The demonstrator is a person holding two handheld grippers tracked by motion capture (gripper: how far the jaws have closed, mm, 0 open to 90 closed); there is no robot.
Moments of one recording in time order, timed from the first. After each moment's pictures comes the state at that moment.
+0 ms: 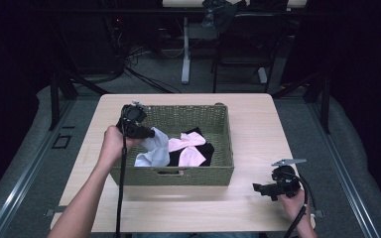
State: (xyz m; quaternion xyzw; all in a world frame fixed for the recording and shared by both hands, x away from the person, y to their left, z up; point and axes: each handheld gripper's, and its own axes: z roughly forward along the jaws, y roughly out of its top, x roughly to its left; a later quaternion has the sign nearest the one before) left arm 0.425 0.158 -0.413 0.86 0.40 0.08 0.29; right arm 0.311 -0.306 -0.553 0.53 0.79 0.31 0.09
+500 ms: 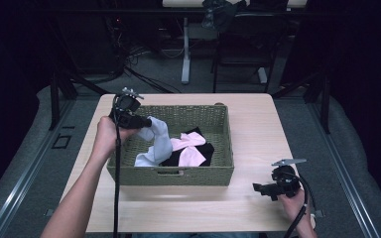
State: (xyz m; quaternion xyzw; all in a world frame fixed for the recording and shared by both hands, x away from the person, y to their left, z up) left arm 0.425 0.166 -0.379 0.85 0.40 0.09 0.32; right arm 0.311 -0.306 -0.553 0.53 0.79 0.31 0.09
